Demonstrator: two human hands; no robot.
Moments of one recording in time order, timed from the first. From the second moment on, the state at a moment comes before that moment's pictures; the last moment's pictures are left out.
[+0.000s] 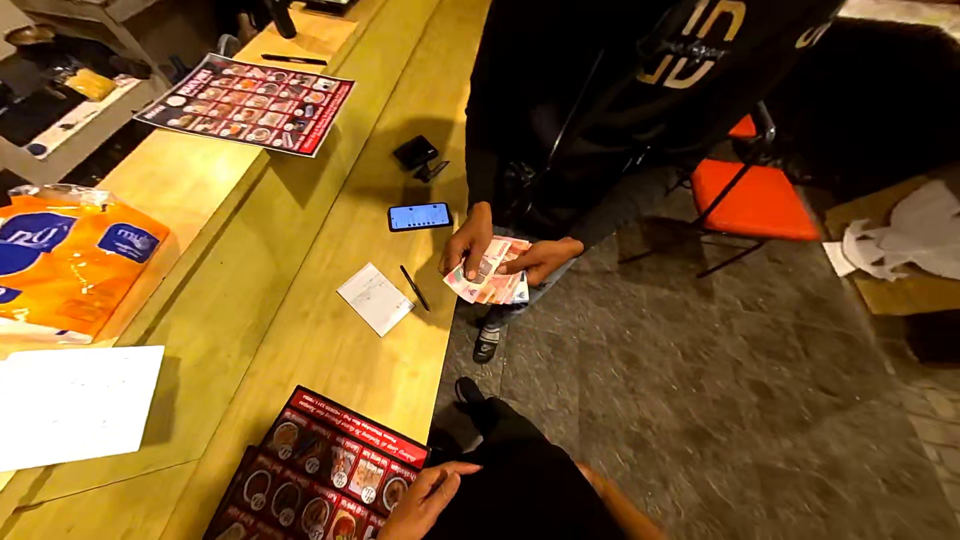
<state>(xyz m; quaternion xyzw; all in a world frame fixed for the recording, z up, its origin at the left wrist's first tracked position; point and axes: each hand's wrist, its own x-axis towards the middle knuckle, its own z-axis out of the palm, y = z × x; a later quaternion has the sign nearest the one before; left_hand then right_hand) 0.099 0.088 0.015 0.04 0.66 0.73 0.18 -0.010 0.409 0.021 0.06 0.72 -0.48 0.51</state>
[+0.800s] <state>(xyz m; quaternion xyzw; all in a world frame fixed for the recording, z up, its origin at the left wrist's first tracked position) 0.058 0.101 0.030 -0.09 0.74 0.64 0.15 -0.129 0.349 -0.095 -0.14 0.74 -0.35 0.56</state>
